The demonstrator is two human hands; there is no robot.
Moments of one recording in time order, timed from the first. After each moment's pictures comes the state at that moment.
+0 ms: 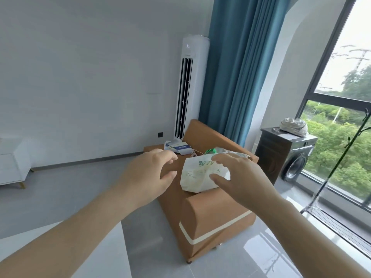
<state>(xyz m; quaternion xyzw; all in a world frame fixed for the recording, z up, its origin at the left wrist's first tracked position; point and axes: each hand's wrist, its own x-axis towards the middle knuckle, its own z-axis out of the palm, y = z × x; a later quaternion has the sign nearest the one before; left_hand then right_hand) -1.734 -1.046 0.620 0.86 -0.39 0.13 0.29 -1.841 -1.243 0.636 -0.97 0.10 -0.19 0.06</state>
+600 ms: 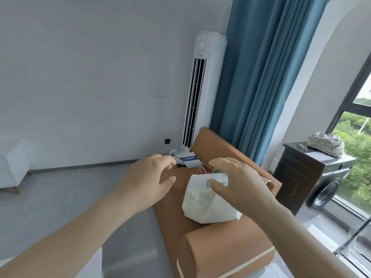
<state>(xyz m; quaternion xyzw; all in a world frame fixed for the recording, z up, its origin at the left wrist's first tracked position) -1.531 -1.193 0.615 0.89 -0.35 0.13 0.27 -1.622 -1.393 0.636 -0.98 0.05 -0.18 0.07</state>
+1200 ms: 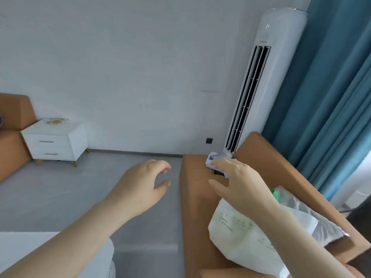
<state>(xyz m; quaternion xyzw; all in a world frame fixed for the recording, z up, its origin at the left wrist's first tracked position) -1.370 -1.254 0.573 0.94 -0.18 0.13 0.25 -1.390 -1.486 0.604 -0.98 -0.10 -0.12 0.13</state>
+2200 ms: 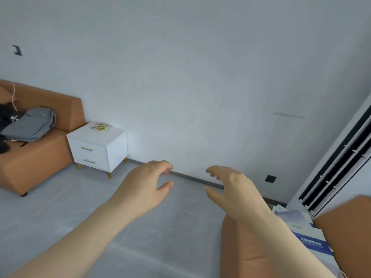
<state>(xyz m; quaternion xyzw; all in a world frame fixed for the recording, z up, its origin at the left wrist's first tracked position) -0.906 -1.095 0.549 0.95 -0.02 0.16 0.26 -0.855 -1.315 0.566 -0.95 -0.25 -0.07 0.16</state>
